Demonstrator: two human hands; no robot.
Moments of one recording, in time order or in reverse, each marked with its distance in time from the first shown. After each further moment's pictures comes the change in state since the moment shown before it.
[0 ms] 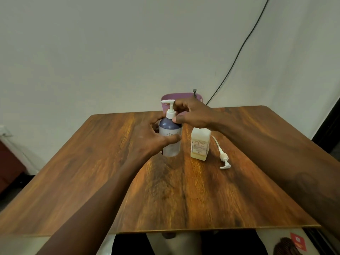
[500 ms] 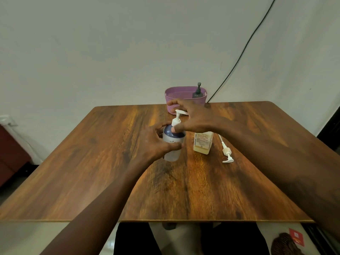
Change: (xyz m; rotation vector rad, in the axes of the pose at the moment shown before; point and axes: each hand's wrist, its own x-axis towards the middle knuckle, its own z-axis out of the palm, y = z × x) left_hand -0.035 -0.008 0.004 0.062 -0.102 -0.054; right_hand -0.008 0.006 0.026 -0.108 -0.054 0.020
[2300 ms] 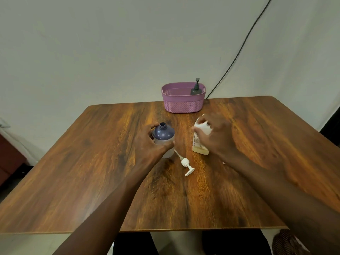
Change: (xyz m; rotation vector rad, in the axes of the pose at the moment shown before) left_hand 0.011 -0.044 0.033 -0.071 0.154 -0.159; right_hand -0.036 0.090 0.044 -0.223 0.741 -0.046
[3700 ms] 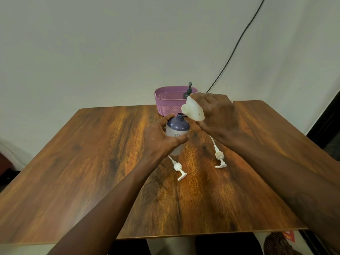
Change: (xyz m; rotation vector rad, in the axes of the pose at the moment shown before) left_hand 0.023 0.053 0.032 -0.007 -0.027 0.212; right_hand 0.064 0.012 -0.035 -0.443 0.042 -0.390
